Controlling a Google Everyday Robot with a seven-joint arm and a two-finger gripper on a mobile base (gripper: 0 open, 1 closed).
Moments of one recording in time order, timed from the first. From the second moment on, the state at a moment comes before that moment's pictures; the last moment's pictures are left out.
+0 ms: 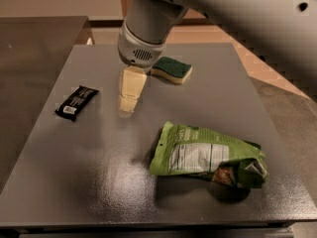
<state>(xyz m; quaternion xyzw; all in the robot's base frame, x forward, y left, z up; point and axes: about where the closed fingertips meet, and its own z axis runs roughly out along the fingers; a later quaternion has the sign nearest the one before) 0.531 0.075 0.913 -0.73 0.65 0.09 0.21</state>
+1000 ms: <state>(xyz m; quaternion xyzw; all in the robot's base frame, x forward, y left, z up) 0.526 0.159 0.870 -0.71 0.66 0.11 0.21</state>
